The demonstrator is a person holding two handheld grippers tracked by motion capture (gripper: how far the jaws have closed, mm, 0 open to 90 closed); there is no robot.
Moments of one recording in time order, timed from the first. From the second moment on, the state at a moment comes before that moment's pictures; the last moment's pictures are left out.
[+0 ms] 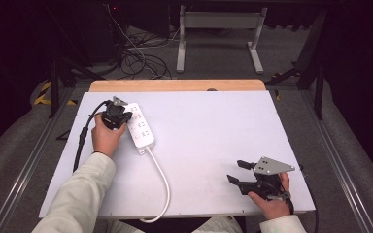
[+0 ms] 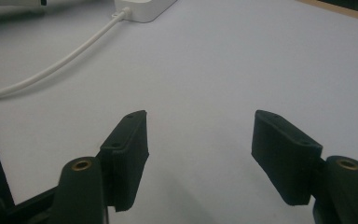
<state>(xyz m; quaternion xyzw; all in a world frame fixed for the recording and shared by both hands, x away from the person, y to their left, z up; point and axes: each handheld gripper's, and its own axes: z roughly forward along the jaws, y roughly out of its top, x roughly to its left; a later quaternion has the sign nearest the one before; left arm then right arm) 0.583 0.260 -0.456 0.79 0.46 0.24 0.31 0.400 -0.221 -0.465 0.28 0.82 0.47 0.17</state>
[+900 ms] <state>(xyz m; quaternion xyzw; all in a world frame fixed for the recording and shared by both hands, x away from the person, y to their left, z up) 0.581 0.263 -0.458 0.79 0.47 0.23 0.31 0.399 -0.221 -0.464 0.28 0.82 0.47 0.17</state>
